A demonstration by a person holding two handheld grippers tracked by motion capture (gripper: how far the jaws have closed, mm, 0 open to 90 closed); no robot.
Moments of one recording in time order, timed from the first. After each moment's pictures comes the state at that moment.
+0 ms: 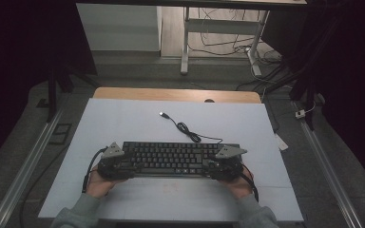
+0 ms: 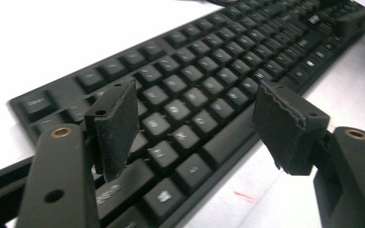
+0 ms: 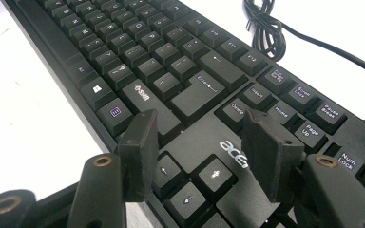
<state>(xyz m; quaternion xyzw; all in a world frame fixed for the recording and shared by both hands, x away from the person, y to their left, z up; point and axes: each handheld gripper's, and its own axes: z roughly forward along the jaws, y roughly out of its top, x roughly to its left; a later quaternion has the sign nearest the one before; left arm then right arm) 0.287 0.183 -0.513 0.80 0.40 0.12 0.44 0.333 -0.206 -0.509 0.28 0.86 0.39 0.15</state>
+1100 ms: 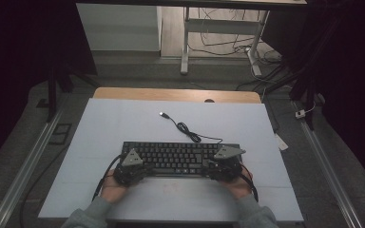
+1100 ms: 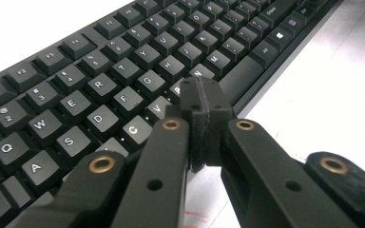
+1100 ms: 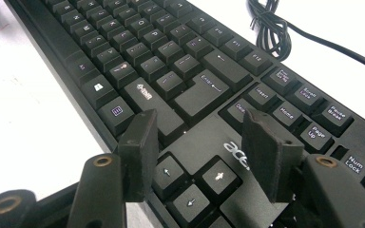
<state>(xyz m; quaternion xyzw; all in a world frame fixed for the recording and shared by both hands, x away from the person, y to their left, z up) 0.283 0.140 -0.524 0.83 0.36 0.12 0.40 0.333 -0.203 -0.511 0.28 0.87 0.39 0.15</state>
